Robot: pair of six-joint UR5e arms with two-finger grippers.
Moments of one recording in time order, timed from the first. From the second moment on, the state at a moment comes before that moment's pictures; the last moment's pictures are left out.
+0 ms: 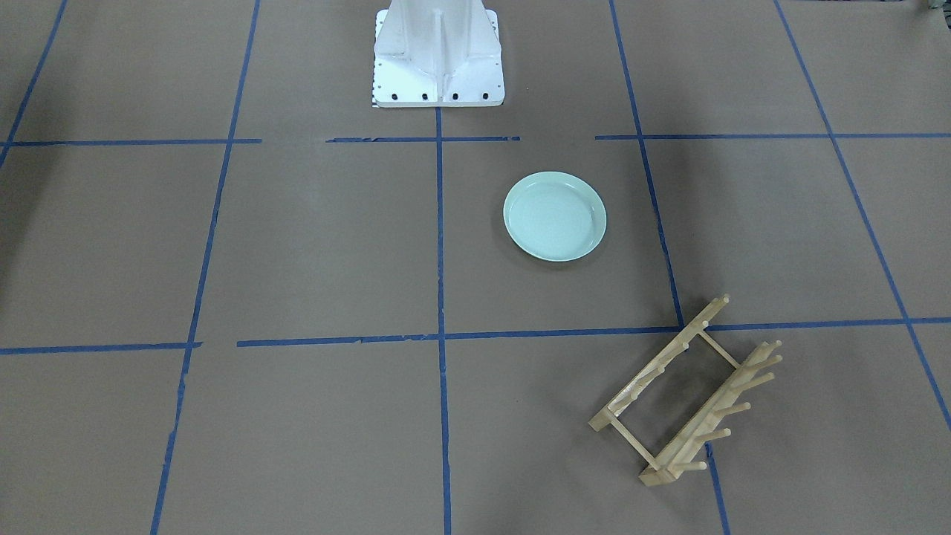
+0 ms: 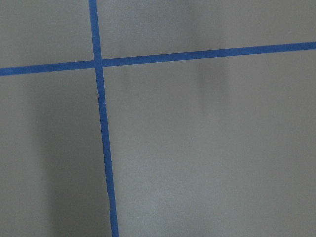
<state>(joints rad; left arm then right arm) -1.61 -1.51 -1.70 -1.59 -2.37 0.06 1.62 -1.63 1.56 -1.62 2.32 -0.02</state>
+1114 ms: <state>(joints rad) -1.60 -1.50 -1.71 -1.58 -2.36 0.06 1.62 -1.63 1.56 -1.62 2.32 -0.02</state>
